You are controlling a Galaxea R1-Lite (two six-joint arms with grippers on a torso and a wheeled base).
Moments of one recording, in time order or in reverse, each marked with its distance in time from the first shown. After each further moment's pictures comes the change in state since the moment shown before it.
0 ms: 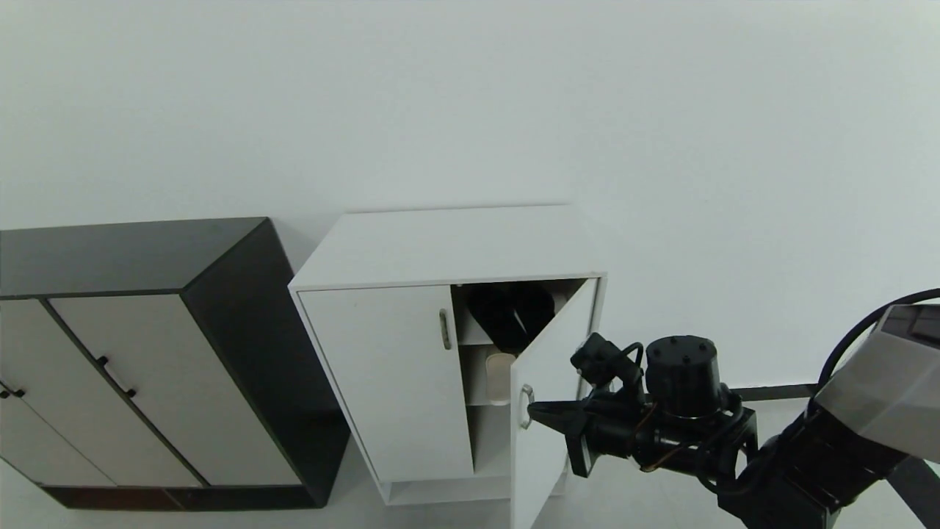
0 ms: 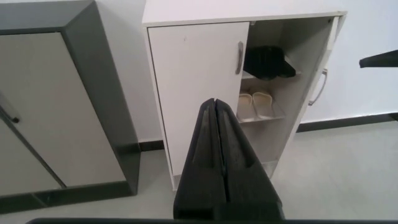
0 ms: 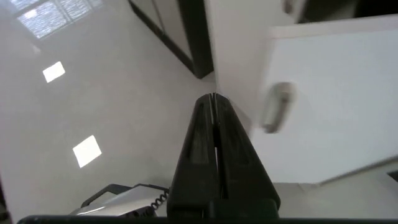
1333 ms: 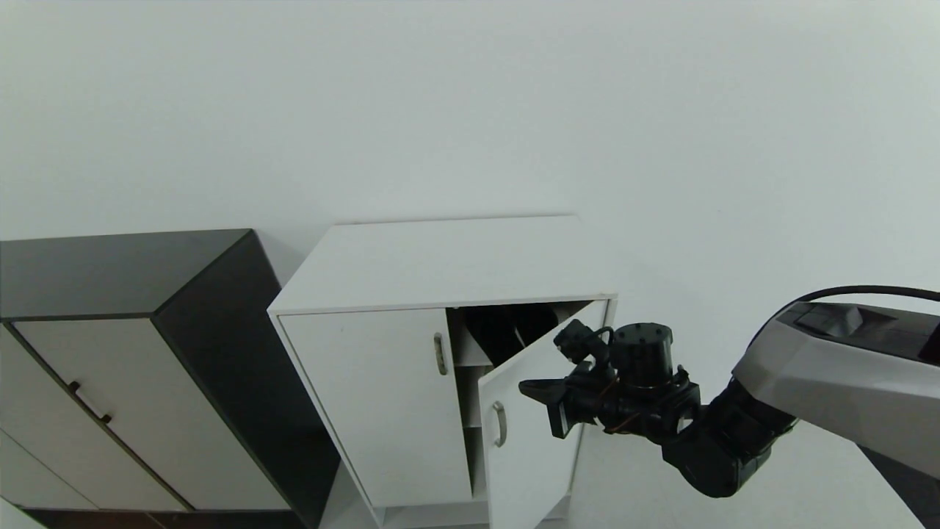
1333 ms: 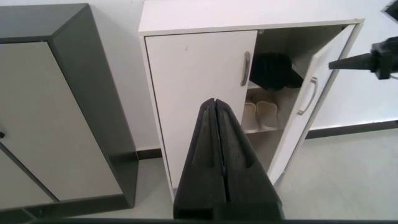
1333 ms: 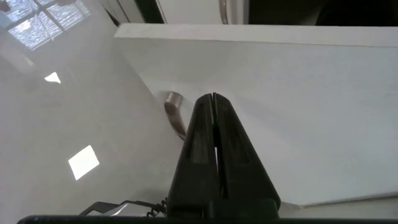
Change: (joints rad) left arm 0.001 0.000 0.000 0.000 0.001 -0.006; right arm -0.062 0.202 -0.259 0.050 0.033 0.019
